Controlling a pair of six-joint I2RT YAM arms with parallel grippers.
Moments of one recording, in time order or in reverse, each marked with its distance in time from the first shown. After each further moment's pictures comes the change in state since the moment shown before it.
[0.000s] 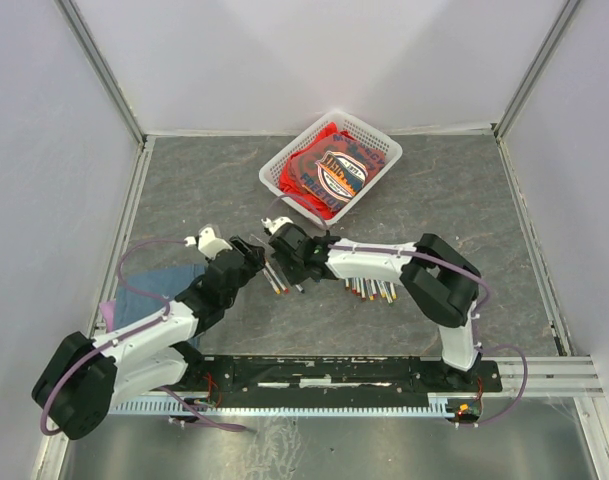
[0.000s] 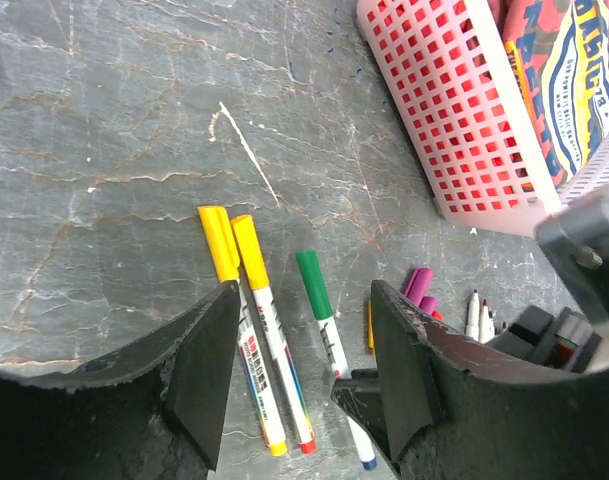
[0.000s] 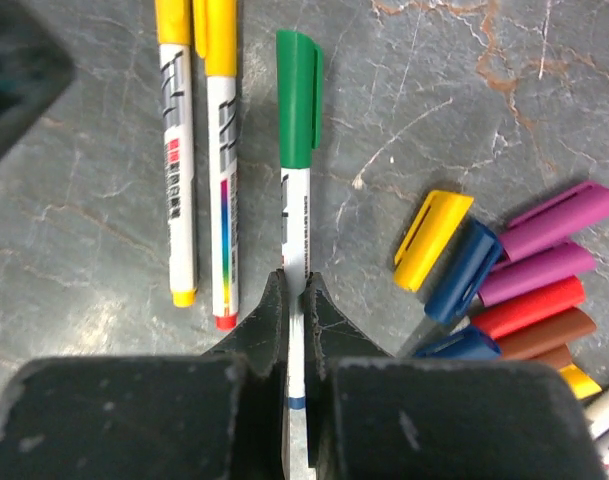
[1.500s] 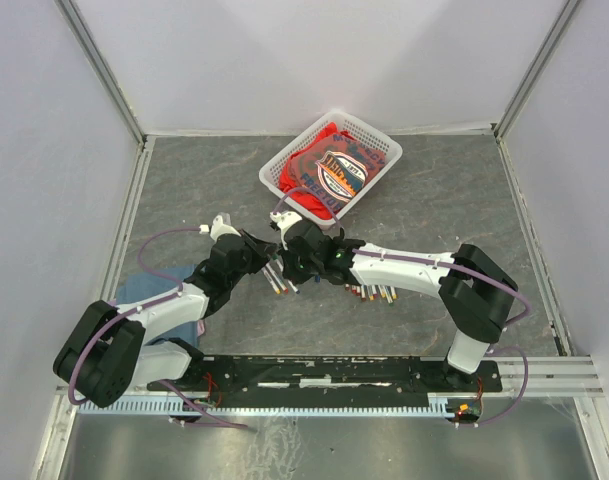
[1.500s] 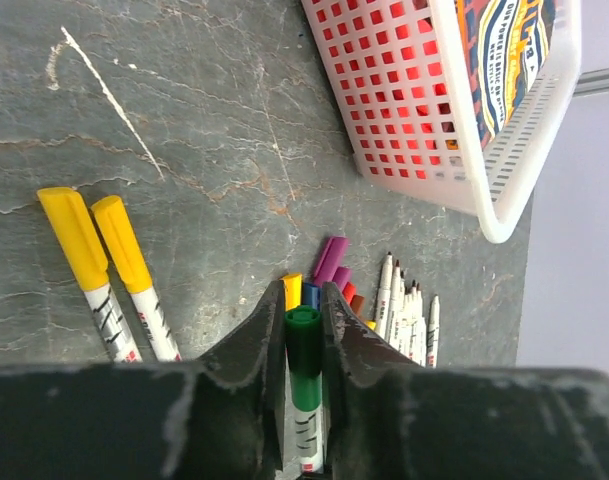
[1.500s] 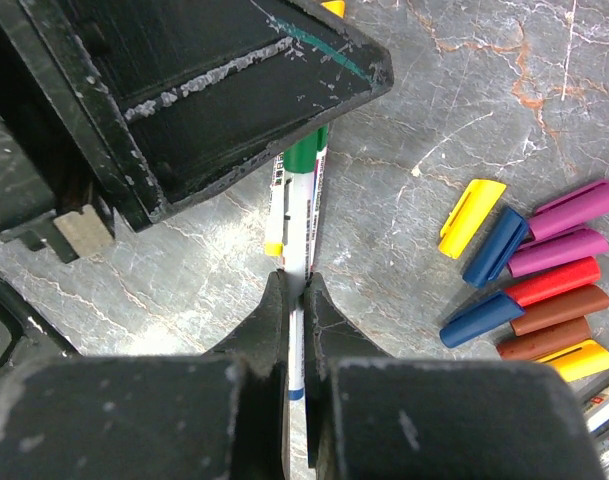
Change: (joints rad) left arm 0.109 0.227 0.081 0.161 0.353 -0.097; right arm 0.000 -0.230 -0.156 0.127 -0.124 0.023
